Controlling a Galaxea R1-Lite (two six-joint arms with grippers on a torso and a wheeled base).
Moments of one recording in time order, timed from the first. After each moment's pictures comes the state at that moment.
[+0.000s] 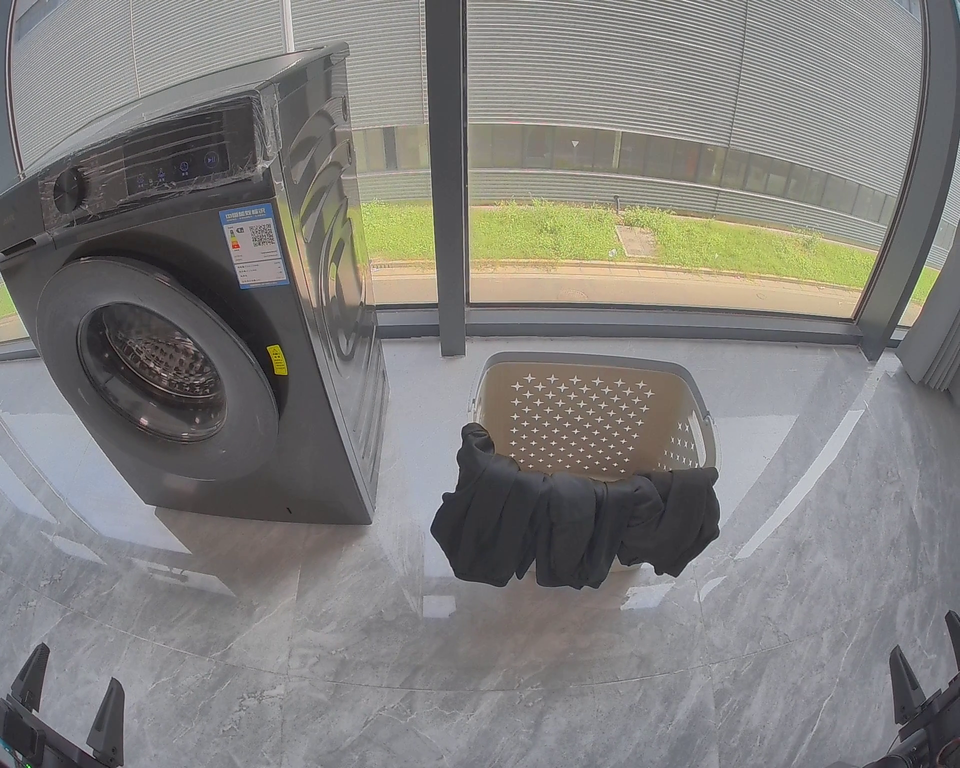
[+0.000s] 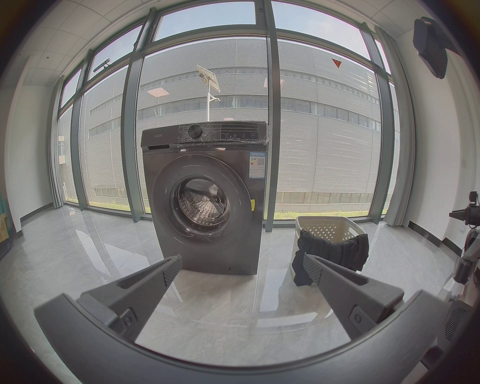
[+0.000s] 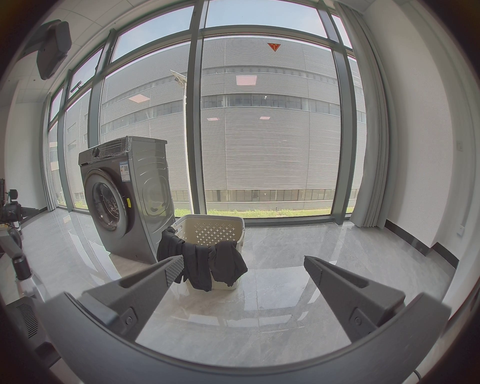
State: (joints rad) left arm 0.00 0.02 -0.02 0.00 0.02 -0.03; right arm 0.00 0.02 -0.02 0.00 0.00 0.00
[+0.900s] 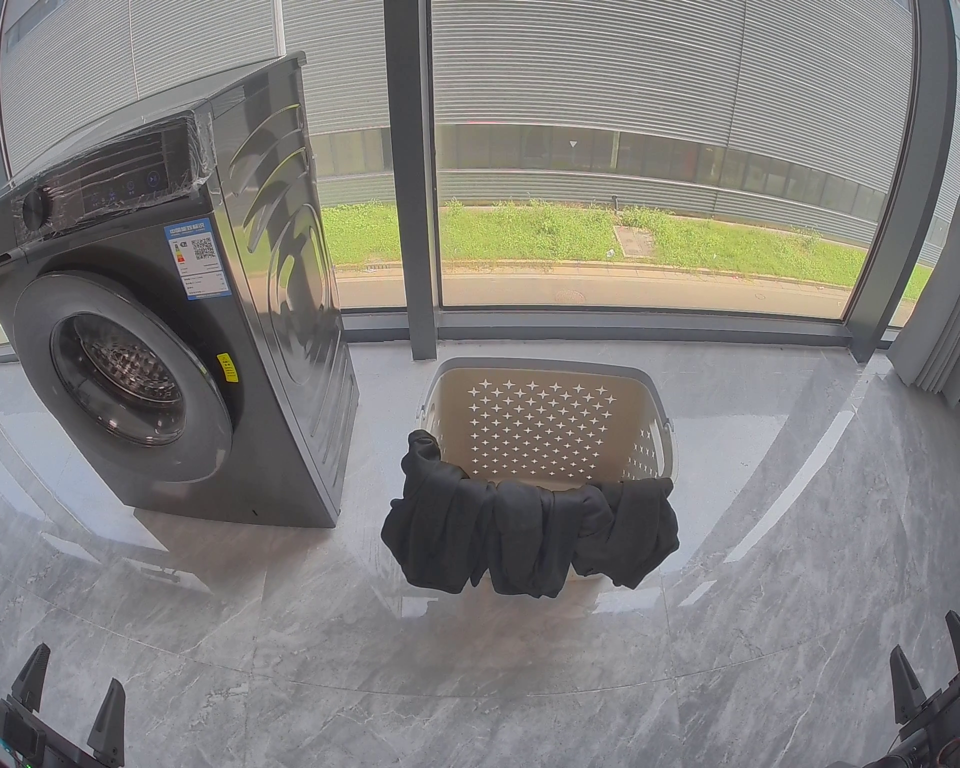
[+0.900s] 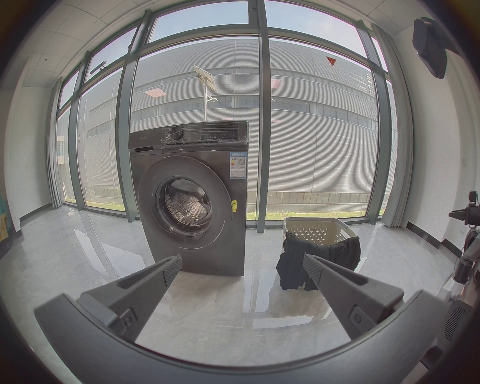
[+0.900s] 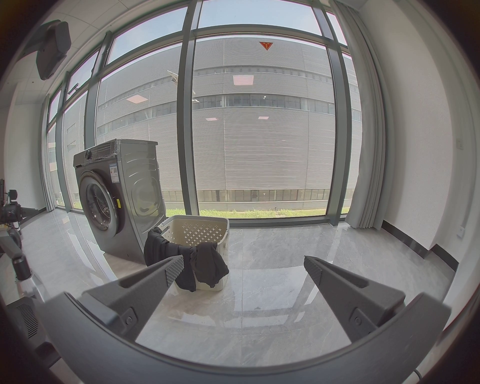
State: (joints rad) left arm 0.00 0.02 -0.02 0.00 0.02 -0.03; right arm 0.00 0.02 -0.02 0.00 0.00 0.00
